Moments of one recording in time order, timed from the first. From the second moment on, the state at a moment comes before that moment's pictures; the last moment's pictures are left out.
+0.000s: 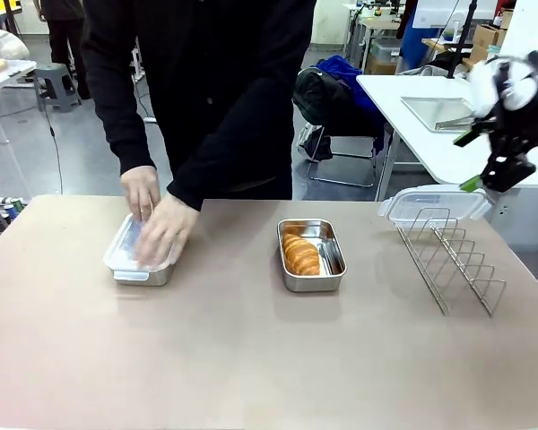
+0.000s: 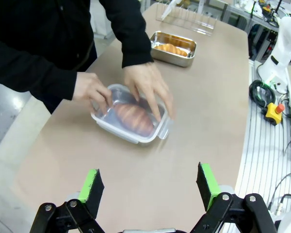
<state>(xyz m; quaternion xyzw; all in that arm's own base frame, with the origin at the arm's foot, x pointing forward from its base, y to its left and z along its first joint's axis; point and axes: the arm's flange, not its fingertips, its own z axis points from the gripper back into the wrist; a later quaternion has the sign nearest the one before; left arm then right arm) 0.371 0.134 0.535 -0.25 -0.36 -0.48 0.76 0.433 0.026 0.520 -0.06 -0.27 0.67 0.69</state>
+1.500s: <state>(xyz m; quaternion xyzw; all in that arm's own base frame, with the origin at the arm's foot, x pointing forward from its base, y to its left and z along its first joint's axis) 0.371 0.135 0.535 -0.25 -0.36 -0.48 0.76 0.547 0.011 0.433 -0.12 -0.13 0.68 0.71</state>
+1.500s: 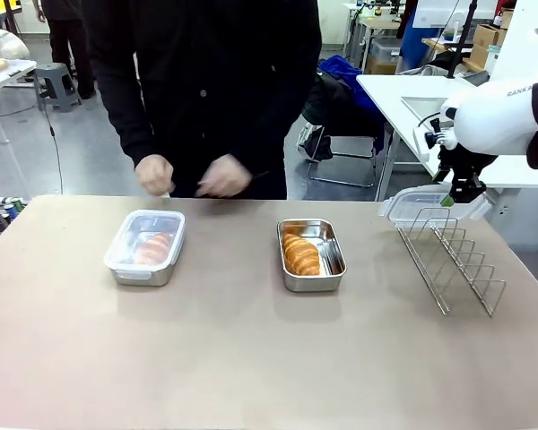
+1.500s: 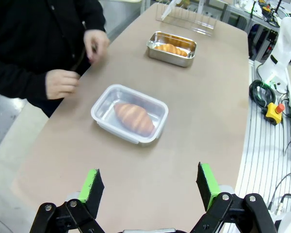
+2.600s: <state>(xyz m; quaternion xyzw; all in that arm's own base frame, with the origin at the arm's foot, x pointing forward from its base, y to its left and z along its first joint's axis) 0.371 0.135 0.535 -0.25 -0.36 -0.48 0.76 0.541 0.012 0.454 -0.11 -0.14 0.67 0.72</state>
